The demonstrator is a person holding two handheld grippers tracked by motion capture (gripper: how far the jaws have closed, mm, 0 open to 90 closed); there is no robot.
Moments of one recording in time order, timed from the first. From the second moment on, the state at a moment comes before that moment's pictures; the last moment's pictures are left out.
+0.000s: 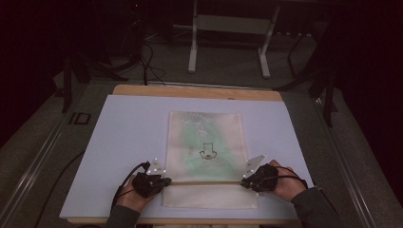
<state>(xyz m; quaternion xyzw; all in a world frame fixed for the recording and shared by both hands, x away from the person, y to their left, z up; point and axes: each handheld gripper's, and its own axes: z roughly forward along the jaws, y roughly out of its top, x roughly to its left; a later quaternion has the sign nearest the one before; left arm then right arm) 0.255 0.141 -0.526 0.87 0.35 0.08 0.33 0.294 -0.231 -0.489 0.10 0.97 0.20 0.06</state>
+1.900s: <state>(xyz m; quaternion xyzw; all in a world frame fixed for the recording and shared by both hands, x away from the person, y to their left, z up) 0.255 0.143 -0.527 0.87 0.35 0.08 0.34 0.289 -0.263 -0.496 0.15 0.95 0.25 0.06</state>
